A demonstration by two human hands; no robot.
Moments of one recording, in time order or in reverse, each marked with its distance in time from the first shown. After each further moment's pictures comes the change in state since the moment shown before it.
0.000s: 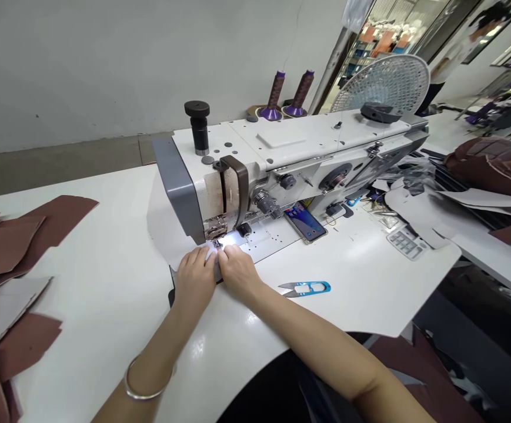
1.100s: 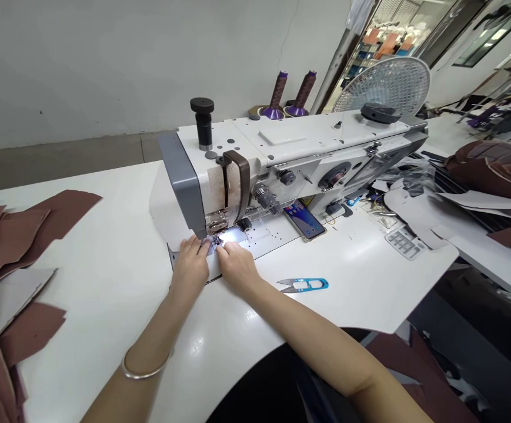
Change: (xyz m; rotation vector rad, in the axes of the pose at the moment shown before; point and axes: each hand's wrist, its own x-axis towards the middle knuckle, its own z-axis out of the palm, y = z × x) left_hand -0.001 -0.023 0.021 -0.086 -0.068 -0.080; right_hand -0.001 0.000 0.012 -0.009 0.036 0.067
